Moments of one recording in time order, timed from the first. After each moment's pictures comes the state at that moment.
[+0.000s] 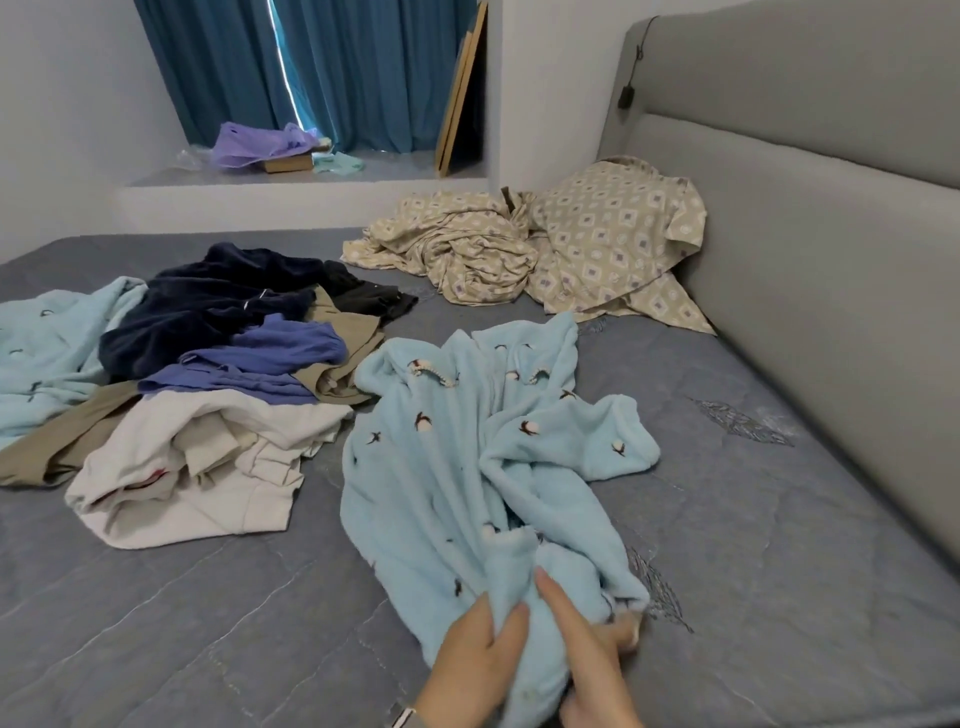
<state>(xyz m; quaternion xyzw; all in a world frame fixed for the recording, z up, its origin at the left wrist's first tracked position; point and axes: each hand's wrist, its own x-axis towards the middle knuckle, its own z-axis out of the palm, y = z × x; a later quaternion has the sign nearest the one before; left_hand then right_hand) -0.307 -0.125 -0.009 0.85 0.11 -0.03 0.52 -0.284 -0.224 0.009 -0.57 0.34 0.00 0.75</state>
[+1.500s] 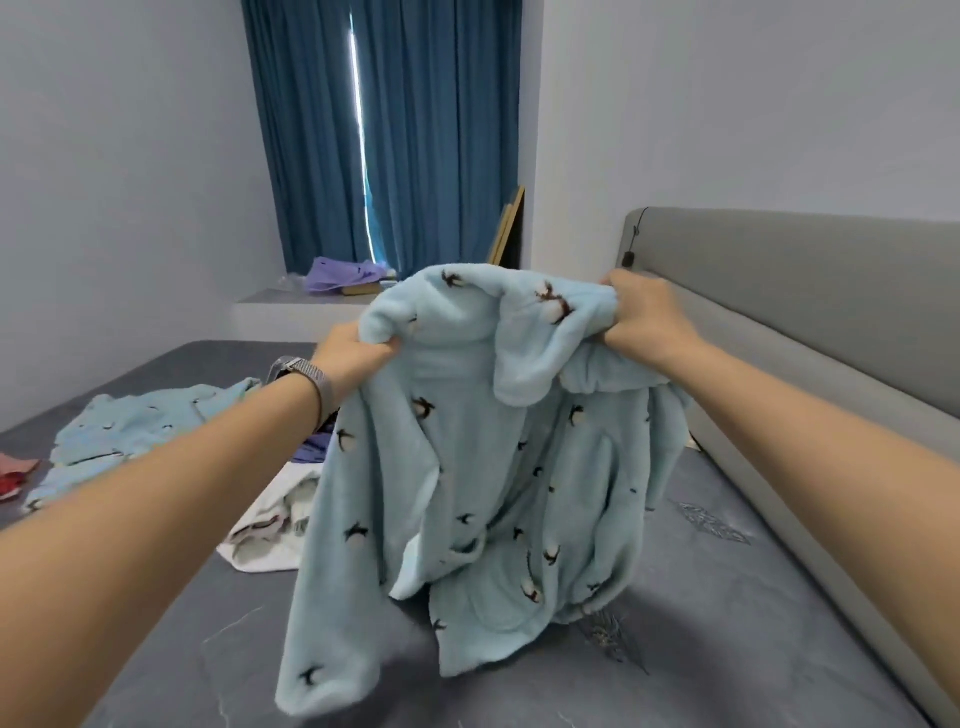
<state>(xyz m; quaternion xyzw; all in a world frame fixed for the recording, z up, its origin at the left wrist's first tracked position) -0.322 -0.011 0.369 0.83 0.12 0.24 0.49 -0.226 -0.303 0.407 -0.92 -0.22 -0.23 0.22</state>
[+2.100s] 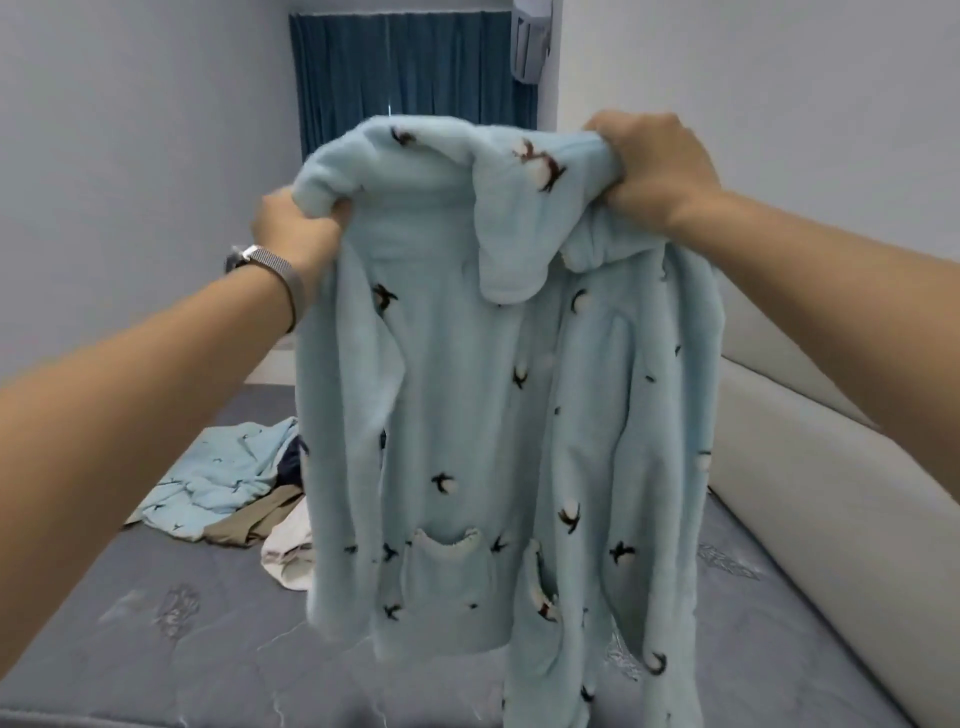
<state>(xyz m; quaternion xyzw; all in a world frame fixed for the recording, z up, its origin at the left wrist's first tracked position) -0.444 0.012 0.528 0.71 0.10 0.53 0.45 -0.361 -0.283 0.586 -0.83 -0.30 -0.45 0.14</state>
